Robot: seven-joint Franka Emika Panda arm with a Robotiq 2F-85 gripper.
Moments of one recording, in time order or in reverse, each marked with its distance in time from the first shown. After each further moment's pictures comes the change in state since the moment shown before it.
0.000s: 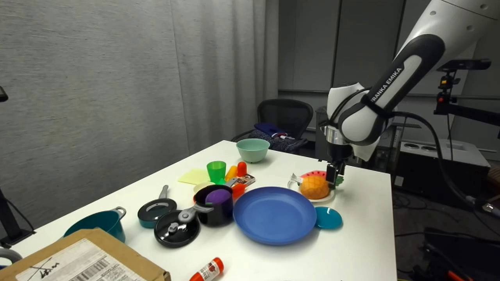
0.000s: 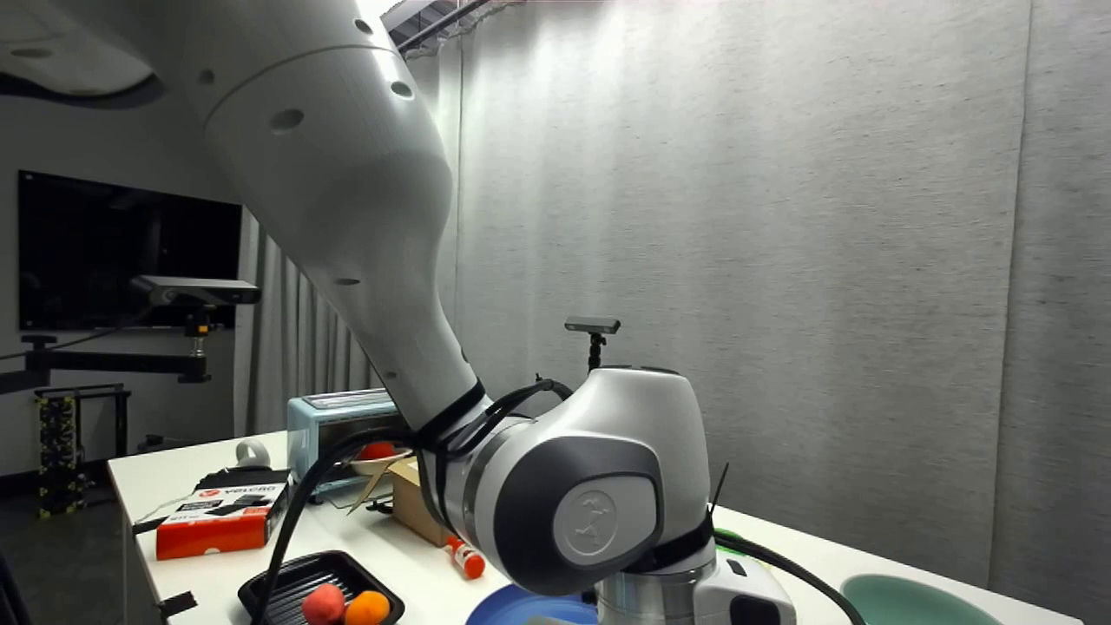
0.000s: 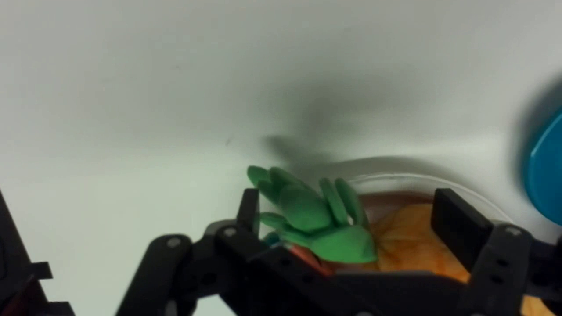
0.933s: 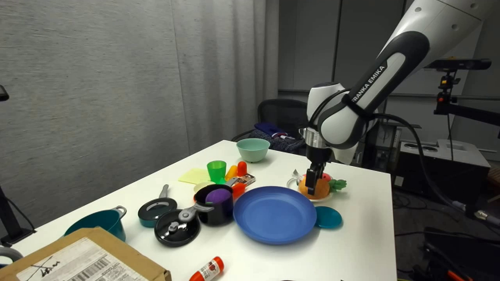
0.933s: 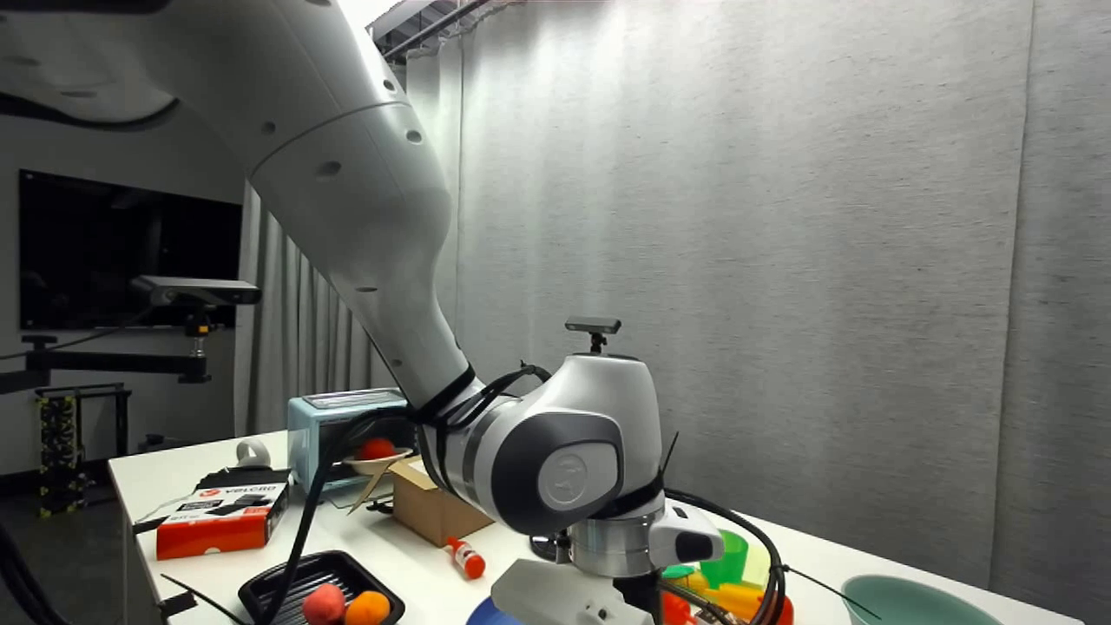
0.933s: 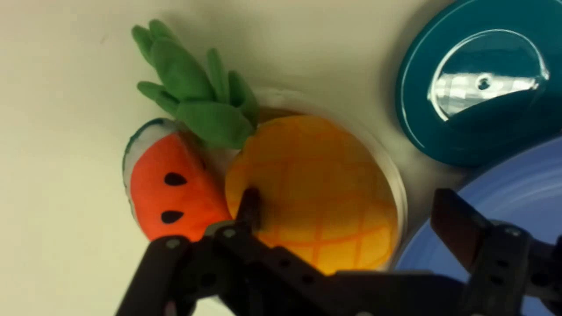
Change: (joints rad) arm 0.145 0.037 0.006 0.056 0.096 -0.002 -0.051
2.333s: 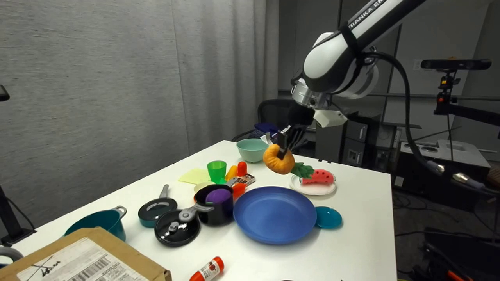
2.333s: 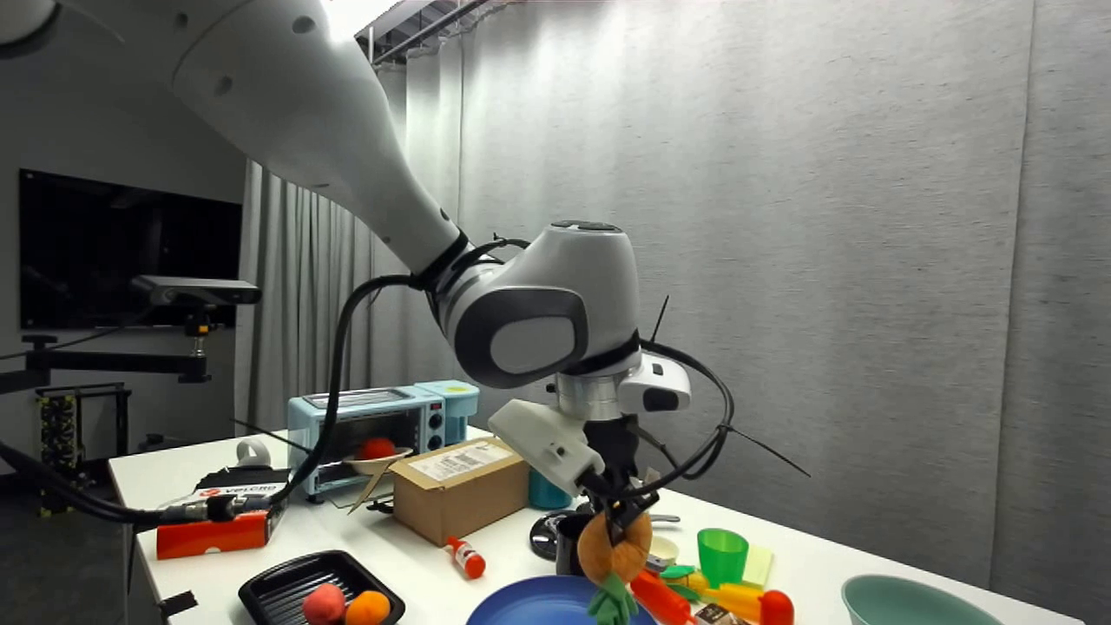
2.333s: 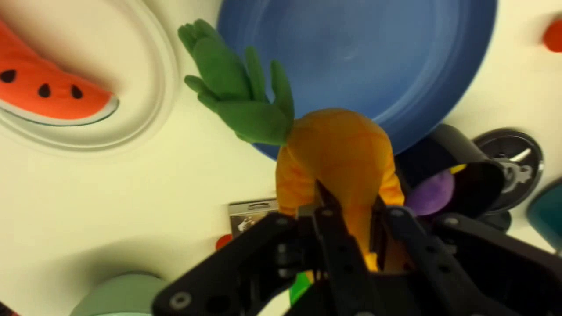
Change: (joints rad) arm 0.009 -0.205 0.122 0.045 0.473 -0.029 -0.064
